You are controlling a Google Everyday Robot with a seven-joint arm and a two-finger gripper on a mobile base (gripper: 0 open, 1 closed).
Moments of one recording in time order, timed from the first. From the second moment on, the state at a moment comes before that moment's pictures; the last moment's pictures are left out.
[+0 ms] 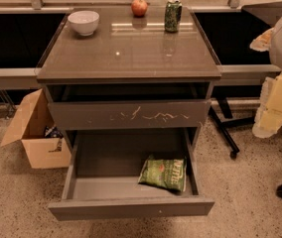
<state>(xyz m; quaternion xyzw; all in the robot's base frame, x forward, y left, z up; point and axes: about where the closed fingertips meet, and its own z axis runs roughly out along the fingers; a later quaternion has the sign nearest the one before) 0.438 -0.217 0.976 -0.60 0.78 -0.03 0.16</state>
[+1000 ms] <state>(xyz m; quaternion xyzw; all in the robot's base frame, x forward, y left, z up) 0.451 -0.174 0.903 -0.65 0.73 0.07 0.22</state>
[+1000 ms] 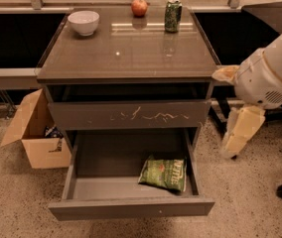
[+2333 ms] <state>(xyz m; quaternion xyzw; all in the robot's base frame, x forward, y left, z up) 0.459 -0.141 0.777 -0.66 0.68 0.19 0.26</state>
